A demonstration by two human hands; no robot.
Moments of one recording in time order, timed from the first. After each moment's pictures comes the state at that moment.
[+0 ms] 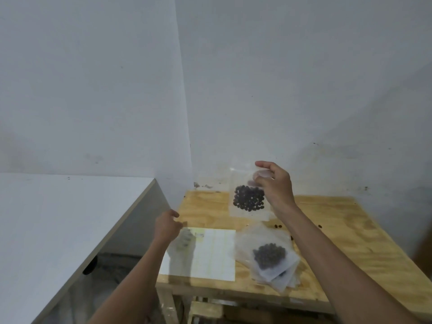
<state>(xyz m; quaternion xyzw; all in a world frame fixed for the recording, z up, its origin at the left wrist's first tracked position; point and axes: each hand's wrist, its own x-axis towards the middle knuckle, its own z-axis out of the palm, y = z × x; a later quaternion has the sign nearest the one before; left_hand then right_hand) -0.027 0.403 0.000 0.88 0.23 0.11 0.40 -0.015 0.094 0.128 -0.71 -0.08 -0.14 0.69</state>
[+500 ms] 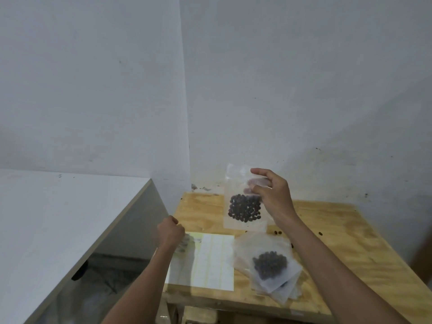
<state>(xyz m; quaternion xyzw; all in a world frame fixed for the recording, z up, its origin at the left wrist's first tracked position) 0.000 0.393 -0.033 0.85 0.30 0.11 0.41 -0.003 0.098 0.116 -0.71 -0.12 -0.12 0.68</state>
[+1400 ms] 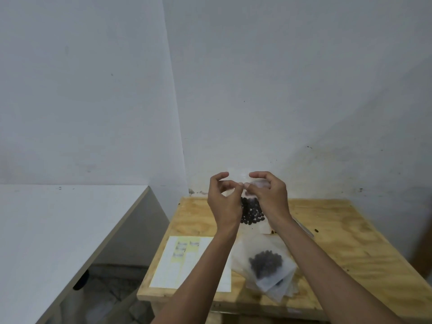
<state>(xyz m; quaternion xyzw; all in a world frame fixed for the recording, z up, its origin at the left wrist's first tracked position) -0.051 0.196 0.120 0.62 0.04 0.34 0.70 -0.015 0.093 0.119 -0.70 -0.07 -0.17 0.69</state>
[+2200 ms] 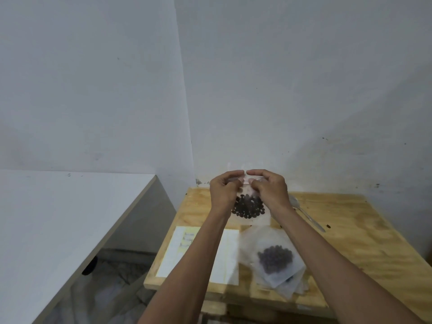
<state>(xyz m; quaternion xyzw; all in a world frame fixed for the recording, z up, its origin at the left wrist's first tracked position) -0.007 0.237 0.101 0.65 0.04 0.18 0.74 0.010 0.110 0.106 -0.76 -0.04 -0.10 0.64</state>
